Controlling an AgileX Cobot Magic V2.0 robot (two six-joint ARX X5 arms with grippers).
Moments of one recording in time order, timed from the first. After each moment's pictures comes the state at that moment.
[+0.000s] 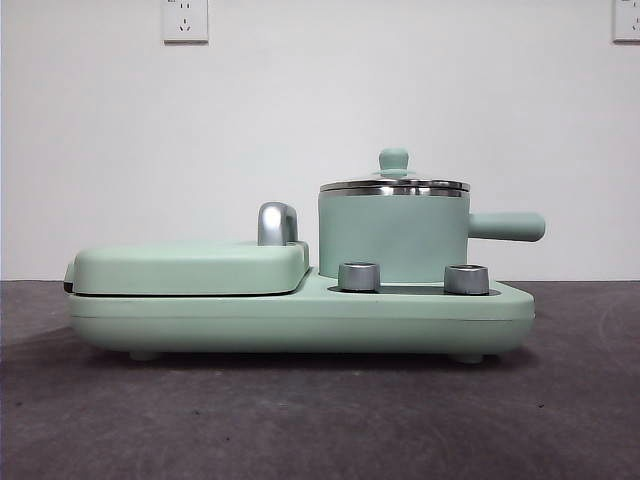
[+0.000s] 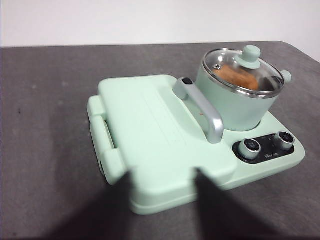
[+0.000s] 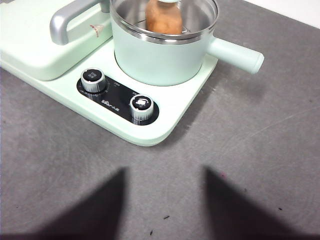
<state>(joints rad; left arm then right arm) -0.21 0.44 0.66 -0.54 0.24 -0.08 0.45 0.47 0.72 -0.78 -0.01 -0.08</state>
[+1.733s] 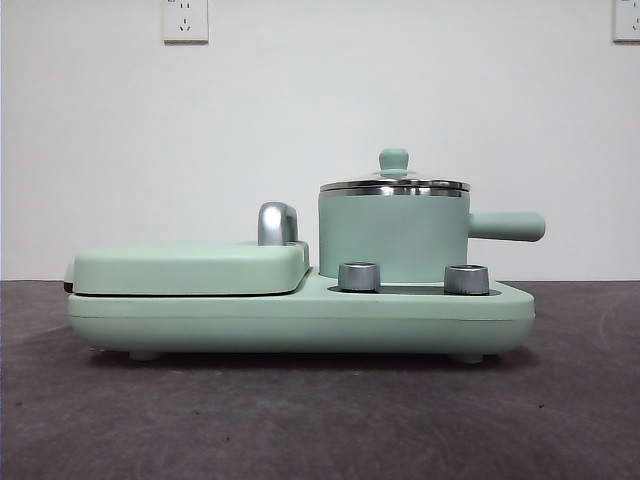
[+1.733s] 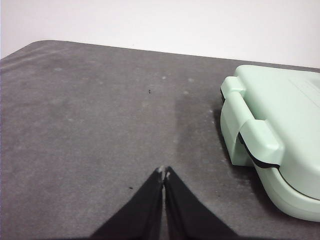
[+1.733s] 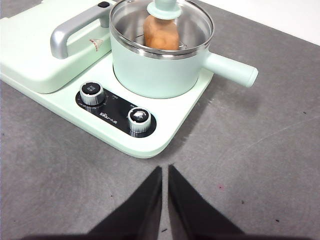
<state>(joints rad) 0.01 0.00 0.03 -0.18 0.01 -0.09 0.45 0.46 0.72 -0.75 0.00 -0.08</state>
